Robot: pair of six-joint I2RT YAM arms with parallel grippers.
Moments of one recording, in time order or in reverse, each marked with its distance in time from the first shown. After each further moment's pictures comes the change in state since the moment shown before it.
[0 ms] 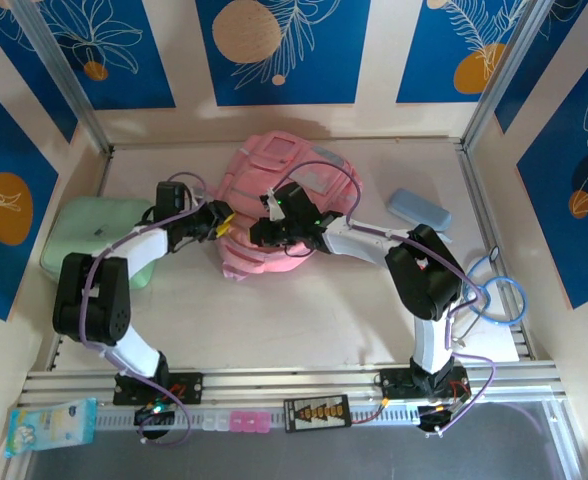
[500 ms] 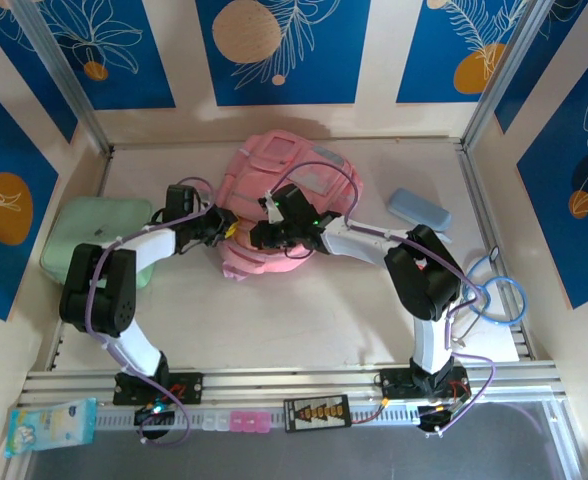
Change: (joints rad) left arm -0.039 0.061 -0.003 0.035 -0.027 -0.053; right arm 0.013 0.000 0.010 -0.049 0.034 -0.048
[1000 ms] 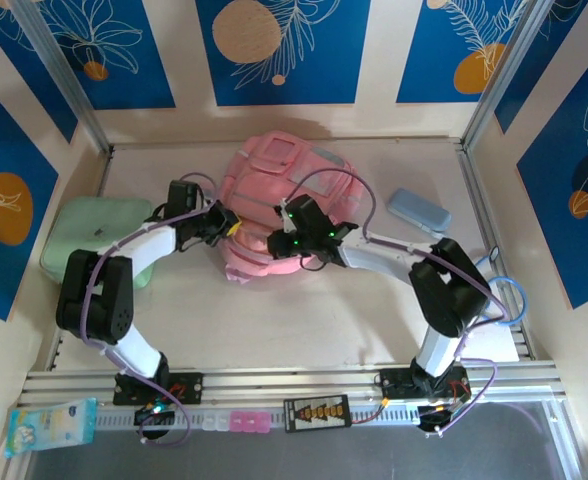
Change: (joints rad) left arm -0.016 -0.050 0.055 -0.144 -0.045 0.088; right arm -0.007 -0.189 -0.201 -0.025 0.176 -0.064
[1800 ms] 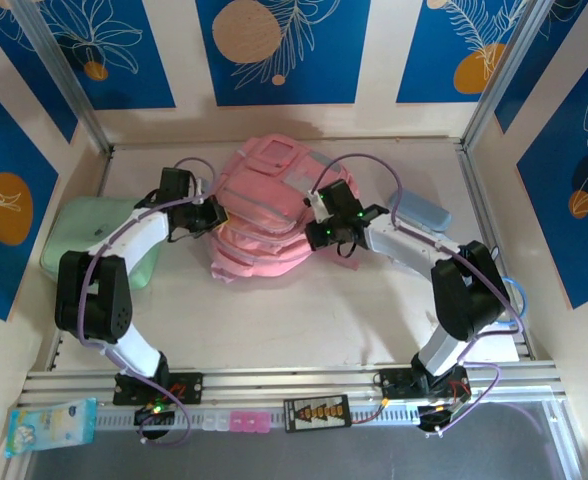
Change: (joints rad) left arm 0.041 0.003 0.157 -0.309 -0.105 0.404; right arm -0.205 -0.052 0.053 -0.285 0.055 -0.391
